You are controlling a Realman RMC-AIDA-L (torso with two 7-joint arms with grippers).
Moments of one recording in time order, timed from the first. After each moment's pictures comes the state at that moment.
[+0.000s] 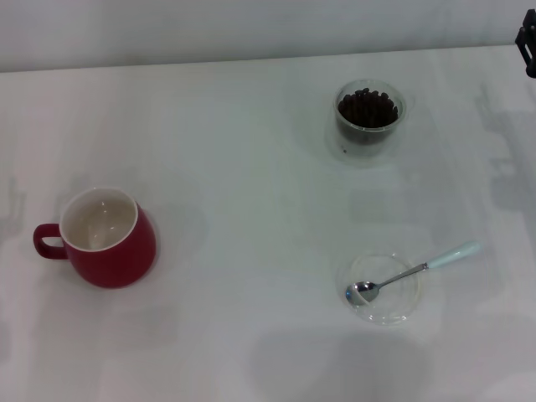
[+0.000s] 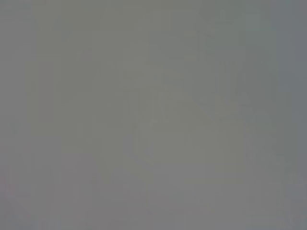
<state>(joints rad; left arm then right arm) -0.27 -2.08 2.55 0.30 -1.24 1.50 0.07 0.47 2.02 -2.39 -0.20 1.30 -1.14 -0.11</state>
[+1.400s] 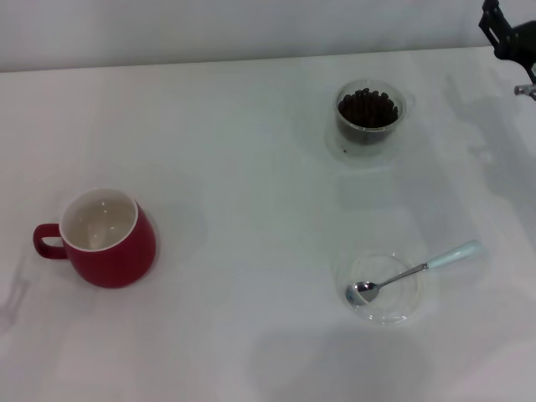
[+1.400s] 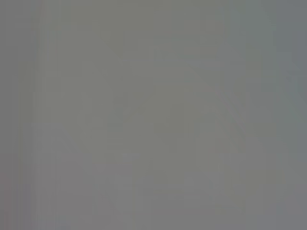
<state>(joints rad) -0.13 -2.08 2.55 0.00 -0.83 1.55 -0.19 0.54 2.00 -2.31 -0.12 1.04 -1.10 0.14</state>
